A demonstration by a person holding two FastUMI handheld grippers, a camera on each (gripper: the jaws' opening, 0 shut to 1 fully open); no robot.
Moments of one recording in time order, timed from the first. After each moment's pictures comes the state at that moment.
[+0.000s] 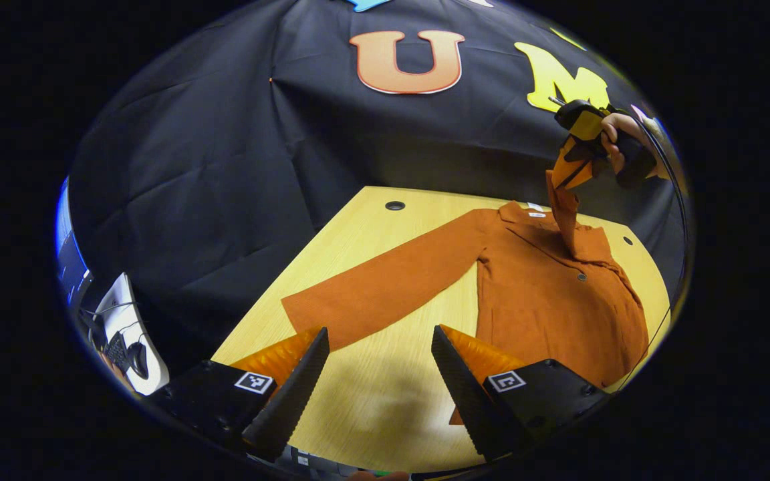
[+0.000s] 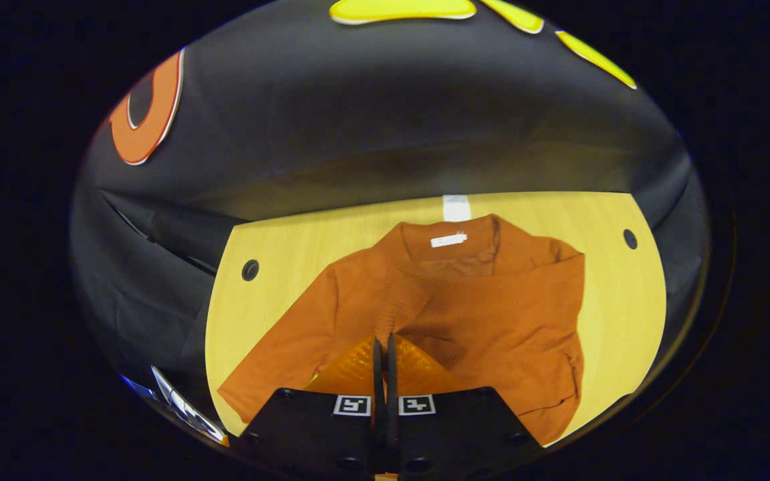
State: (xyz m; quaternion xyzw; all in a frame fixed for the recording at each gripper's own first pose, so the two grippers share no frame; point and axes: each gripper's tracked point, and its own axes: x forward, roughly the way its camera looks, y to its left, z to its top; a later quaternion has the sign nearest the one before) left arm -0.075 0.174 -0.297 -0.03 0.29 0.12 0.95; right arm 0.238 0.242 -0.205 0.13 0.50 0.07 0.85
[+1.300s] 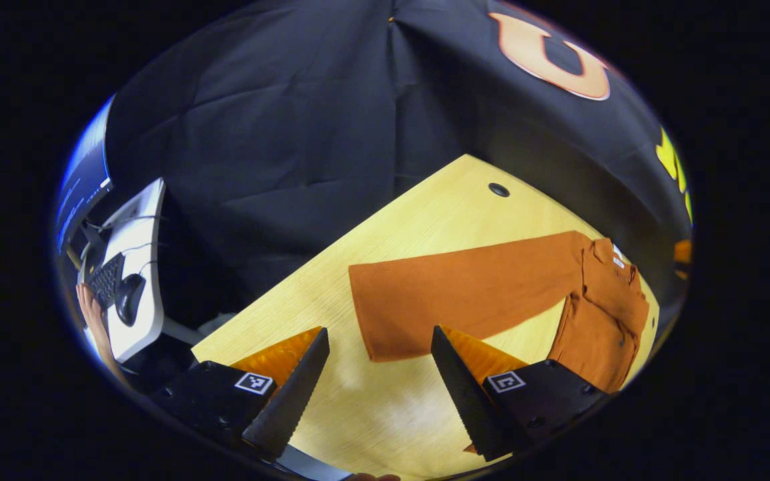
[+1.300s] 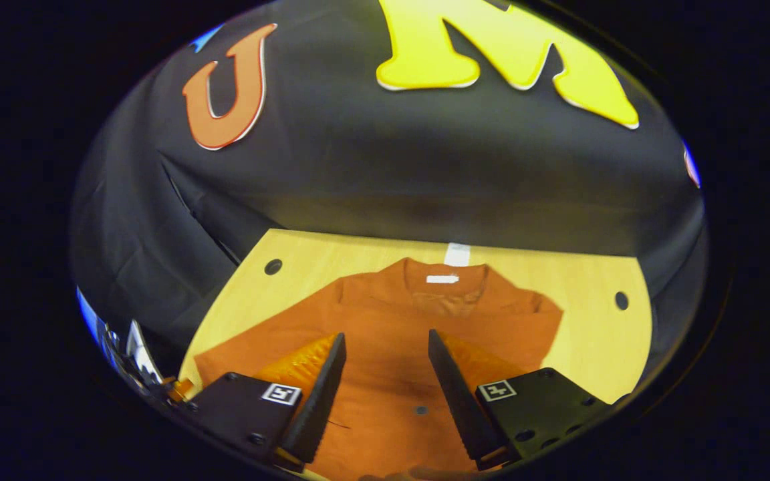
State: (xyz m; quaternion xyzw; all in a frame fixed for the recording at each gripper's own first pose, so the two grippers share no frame) left arm -0.050 0.280 -0.348 -0.20 0.40 0.26 0.86; right arm 0.198 0.132 -0.150 0.04 0.36 0.16 0.92
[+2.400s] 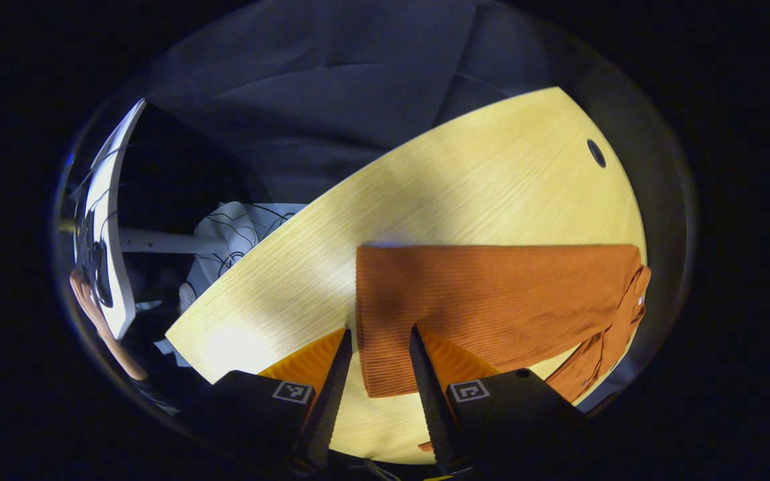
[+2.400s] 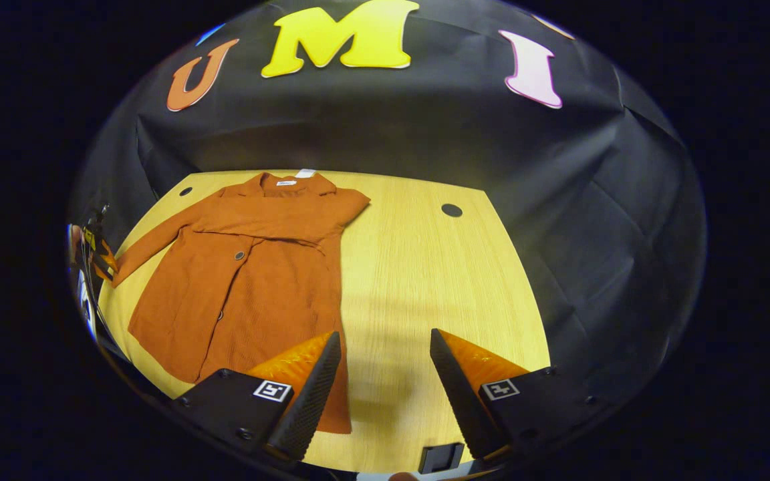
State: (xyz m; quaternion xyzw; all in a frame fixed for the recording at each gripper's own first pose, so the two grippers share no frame) left arm -0.026 0.293 -0.404 -0.31 0.62 0.25 0.68; right arm -0.031 -0.150 -0.260 0.02 0.39 -0.01 0.92
